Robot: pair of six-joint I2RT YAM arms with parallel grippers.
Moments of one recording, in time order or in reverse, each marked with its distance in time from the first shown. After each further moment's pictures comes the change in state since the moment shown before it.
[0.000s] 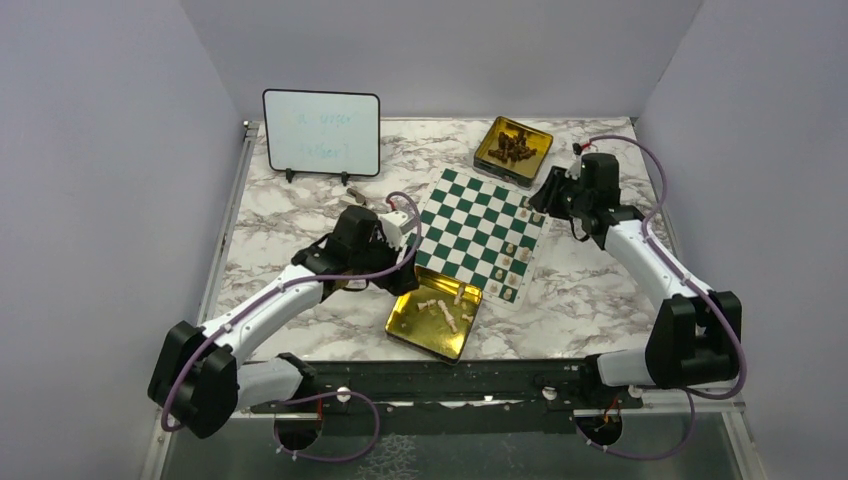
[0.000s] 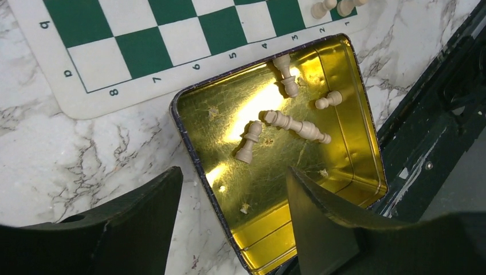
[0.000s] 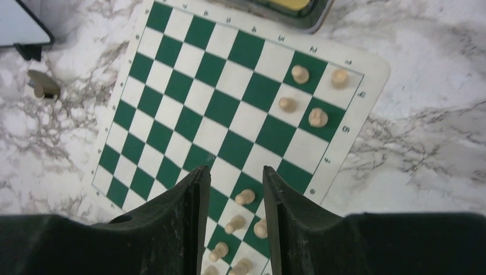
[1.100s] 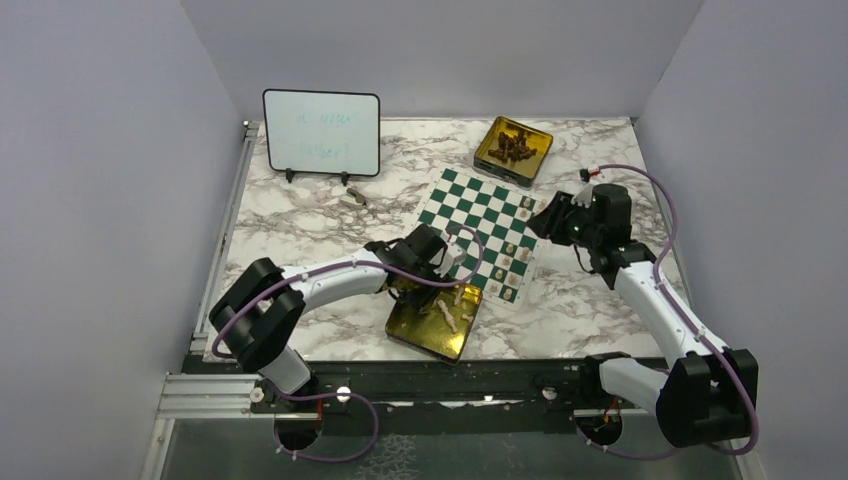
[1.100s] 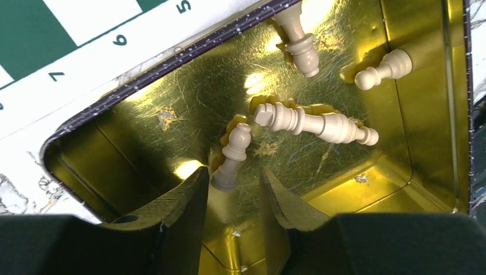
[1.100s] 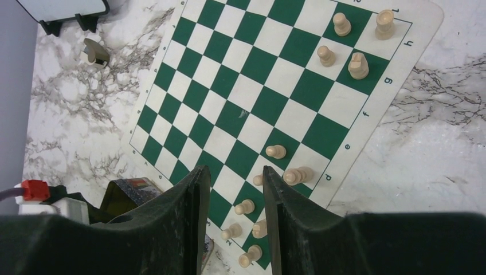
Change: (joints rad) left arm -0.292 0.411 0.203 -0.153 -0.254 0.047; right arm 0.000 -0.283 -0.265 0.051 -0.136 0.073
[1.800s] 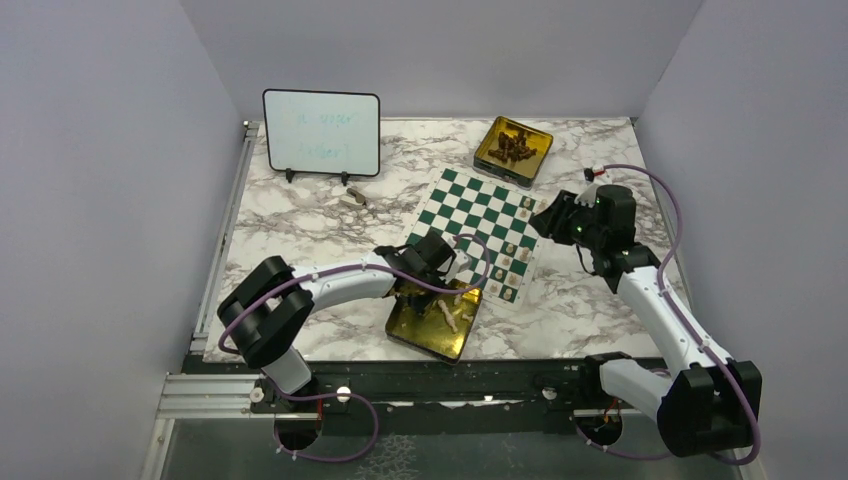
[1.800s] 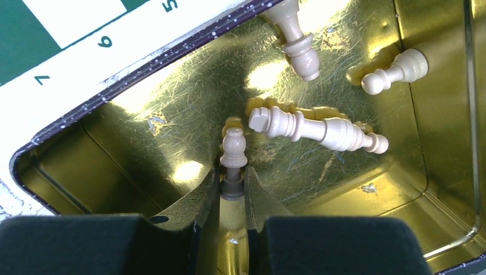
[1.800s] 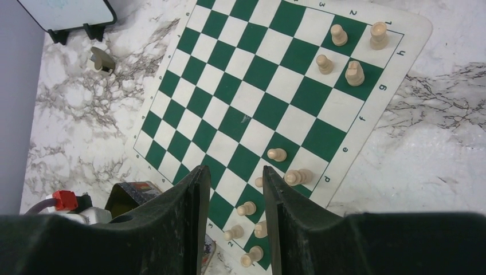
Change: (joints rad) left arm -0.057 0.050 0.008 -0.001 -0.072 -0.006; right arm 0.000 -0.044 0.000 -0.009 0.019 -0.003
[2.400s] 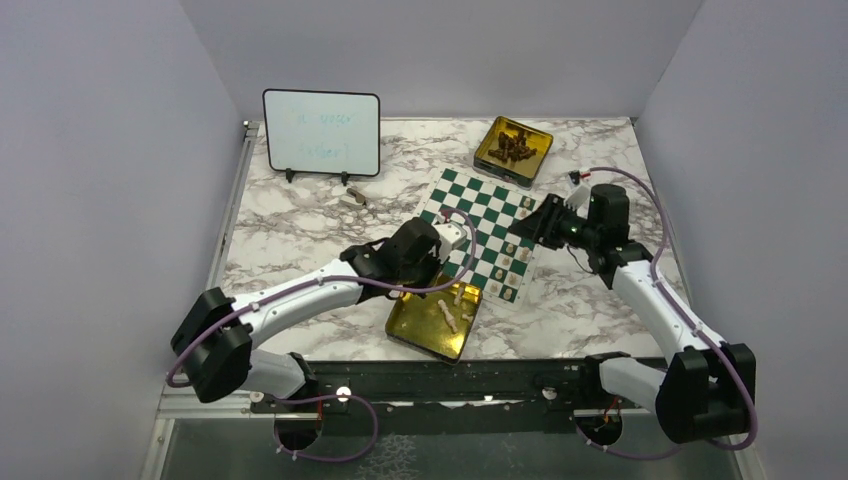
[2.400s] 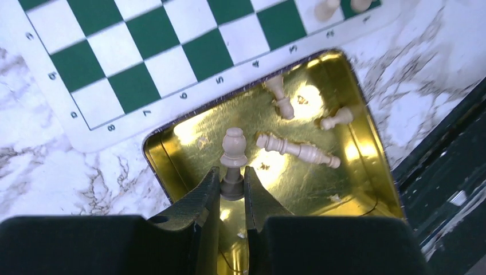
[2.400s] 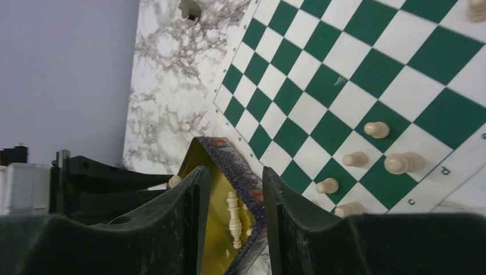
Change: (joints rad) left arm -0.003 -0.237 -0.002 0.043 -0.094 -0.029; right arm 0.004 0.046 -0.014 0.056 -0.296 0.153
